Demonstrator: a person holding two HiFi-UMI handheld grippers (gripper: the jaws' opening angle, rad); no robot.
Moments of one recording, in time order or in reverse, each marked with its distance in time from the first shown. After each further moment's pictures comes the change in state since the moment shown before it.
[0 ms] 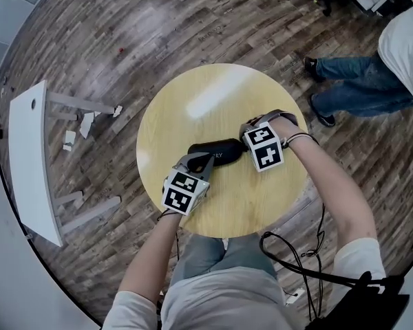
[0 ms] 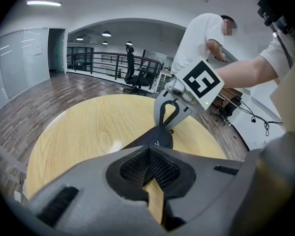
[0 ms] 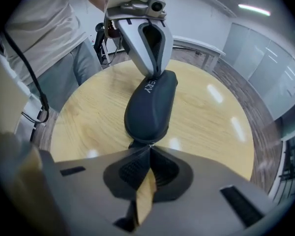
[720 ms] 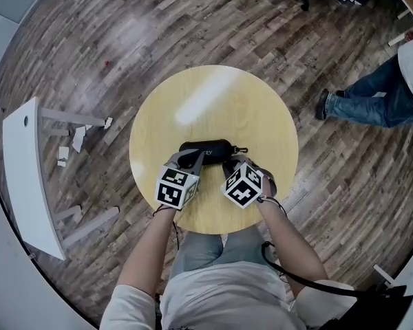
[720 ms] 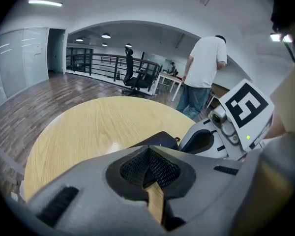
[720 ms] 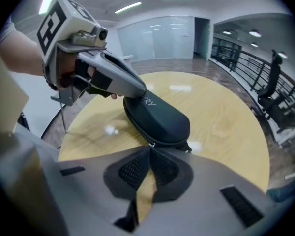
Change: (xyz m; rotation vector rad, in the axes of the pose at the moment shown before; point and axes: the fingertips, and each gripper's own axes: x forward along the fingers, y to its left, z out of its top) left arm -0.002 0.002 0.007 0.002 -0.020 -0.018; right arm 0.003 0.047 0.045 1.069 -0.196 -0.368
